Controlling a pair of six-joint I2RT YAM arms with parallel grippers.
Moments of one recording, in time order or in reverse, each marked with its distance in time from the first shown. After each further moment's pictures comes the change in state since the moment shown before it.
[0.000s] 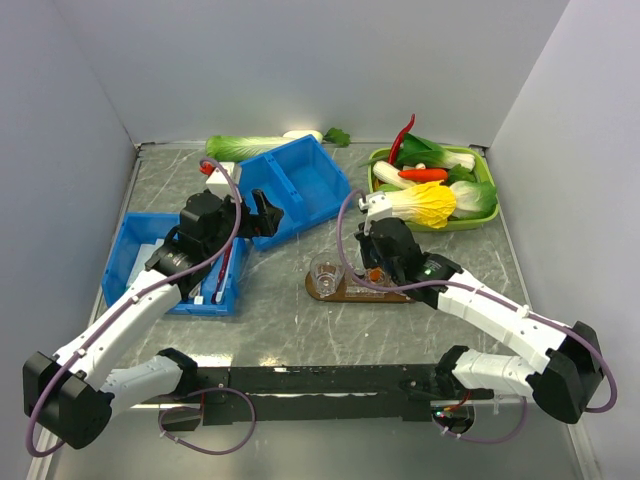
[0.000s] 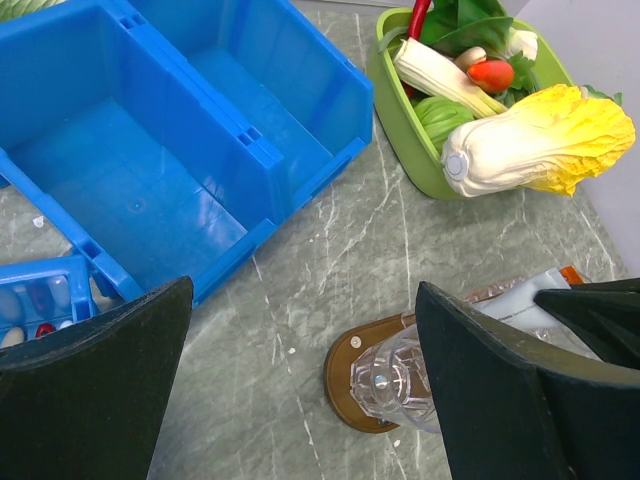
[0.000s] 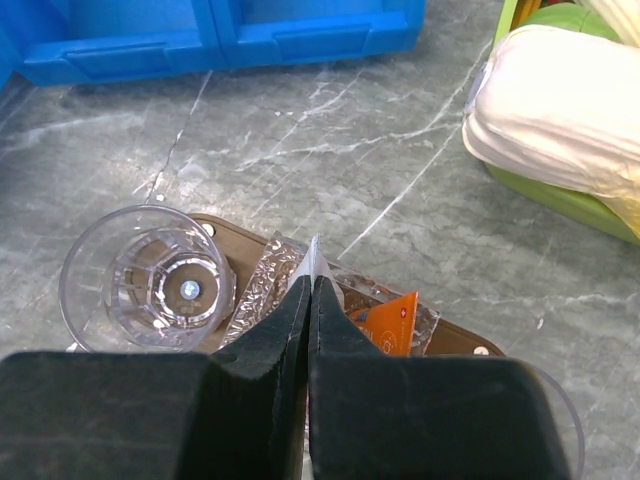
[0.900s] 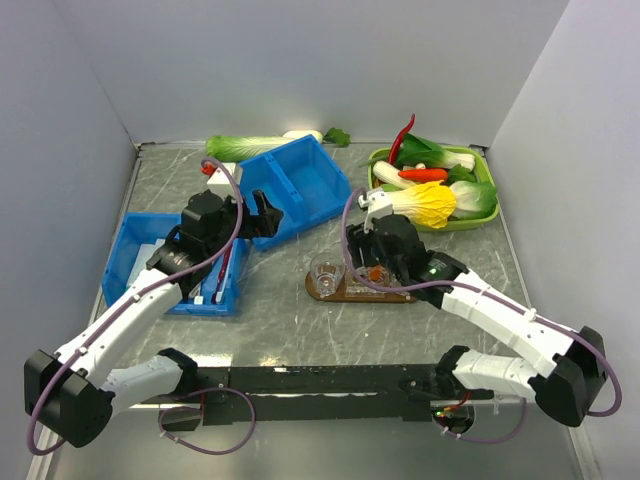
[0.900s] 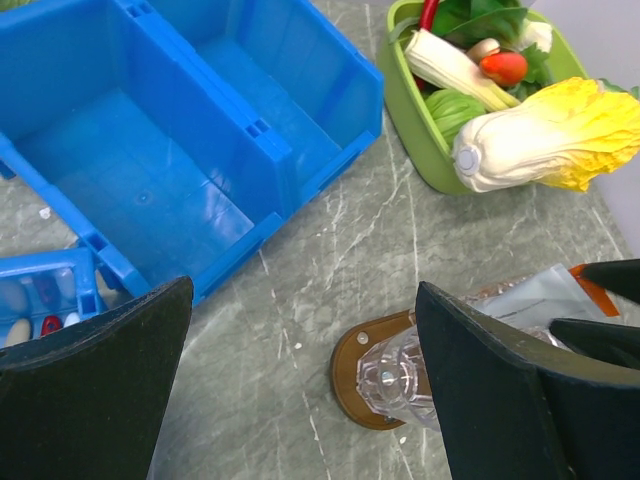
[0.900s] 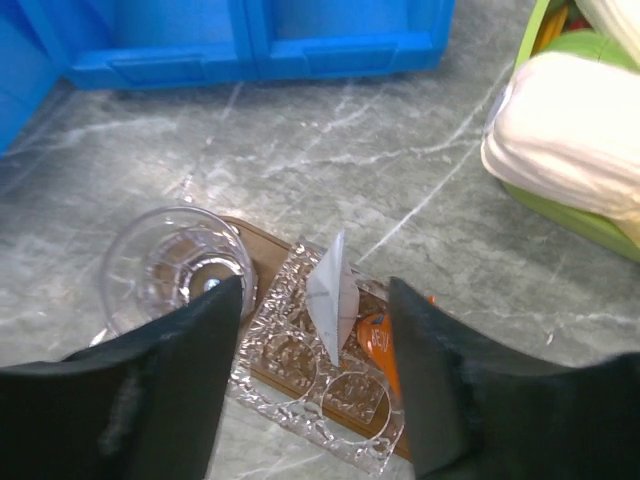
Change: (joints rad) left arm 0.000 0.009 0.001 -0.010 -0.009 0.003; right arm 0.000 -0.019 0.029 -0.017 -0.056 -0.017
